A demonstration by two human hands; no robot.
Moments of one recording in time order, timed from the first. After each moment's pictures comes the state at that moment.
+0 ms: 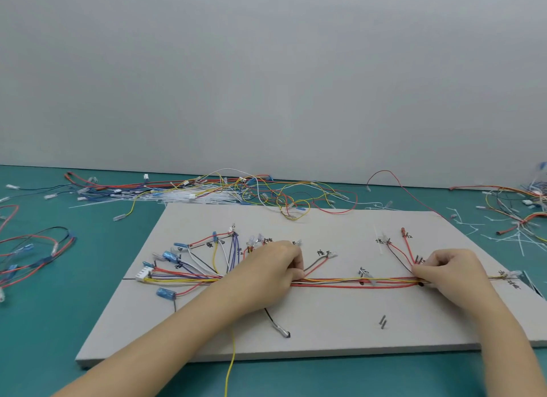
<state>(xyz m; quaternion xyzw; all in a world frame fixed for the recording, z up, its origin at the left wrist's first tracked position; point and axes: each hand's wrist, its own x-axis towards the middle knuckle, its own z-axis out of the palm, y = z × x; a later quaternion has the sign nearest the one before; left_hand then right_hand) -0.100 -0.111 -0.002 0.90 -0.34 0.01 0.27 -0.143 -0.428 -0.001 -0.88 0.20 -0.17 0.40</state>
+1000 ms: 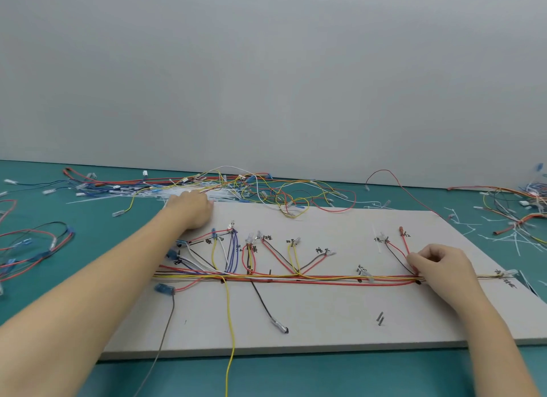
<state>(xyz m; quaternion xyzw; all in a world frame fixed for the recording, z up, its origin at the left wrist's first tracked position) 0.049 -0.001 -0.004 1.00 -0.03 0.00 0.04 -0.137 -0.425 -0.010 -0.88 0.21 -0.20 0.38</state>
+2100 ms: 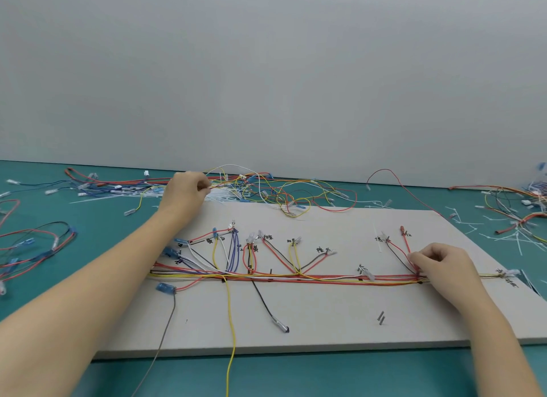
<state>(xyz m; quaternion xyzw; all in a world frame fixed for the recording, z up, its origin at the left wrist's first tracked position) 0.054 0.011 -0.002 0.91 -0.09 0.27 0.29 -0.135 -0.428 -0.011 -0.88 0.20 -0.20 0.38</state>
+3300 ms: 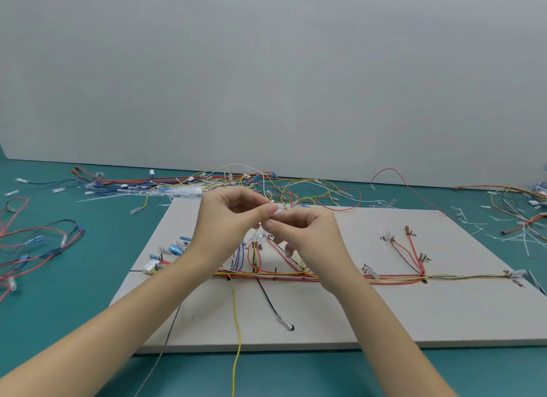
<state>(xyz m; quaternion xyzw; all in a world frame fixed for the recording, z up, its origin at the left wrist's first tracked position) -0.098 -0.068 0.042 0.68 -0.18 0.15 0.69 -0.127 -0.214 0.044 -0.73 -0.10 -0.08 0.67</state>
